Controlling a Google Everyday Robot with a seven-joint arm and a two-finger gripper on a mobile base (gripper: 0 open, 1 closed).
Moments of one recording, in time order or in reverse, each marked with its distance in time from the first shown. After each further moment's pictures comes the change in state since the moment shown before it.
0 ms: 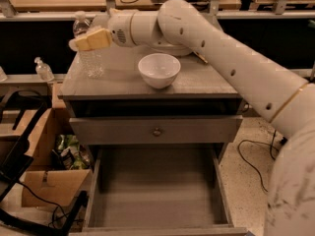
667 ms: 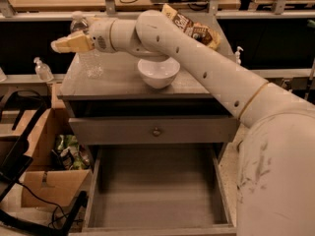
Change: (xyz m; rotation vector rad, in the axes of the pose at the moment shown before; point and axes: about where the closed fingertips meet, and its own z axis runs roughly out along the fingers) arm 0.010 0.014 0.061 -0.049 -0.047 0.027
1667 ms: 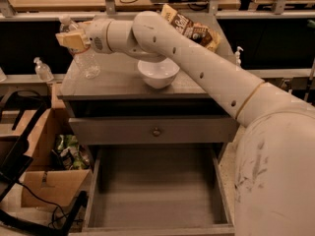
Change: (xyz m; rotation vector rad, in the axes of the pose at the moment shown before) arm 0.001 0.006 0.009 -0.013 -0.002 0.002
